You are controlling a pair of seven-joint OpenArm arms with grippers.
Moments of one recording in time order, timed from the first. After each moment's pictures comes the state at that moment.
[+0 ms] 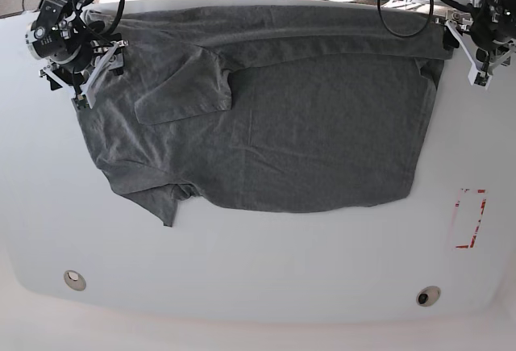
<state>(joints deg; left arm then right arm) 22.0 -15.1 -40.8 108.6 -17.7 -41.9 71.8 -15.7 10.8 34.9 109.0 17.3 40.5 -71.7</state>
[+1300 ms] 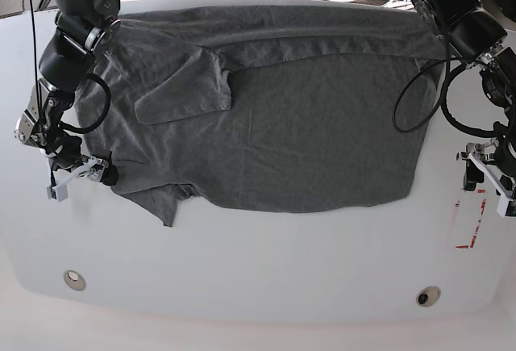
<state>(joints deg) -16.9 -17.6 -35.9 97.0 -17.1 -41.8 72.5 23.9 21.0 35.1 46.3 15.7 40.1 -44.5</state>
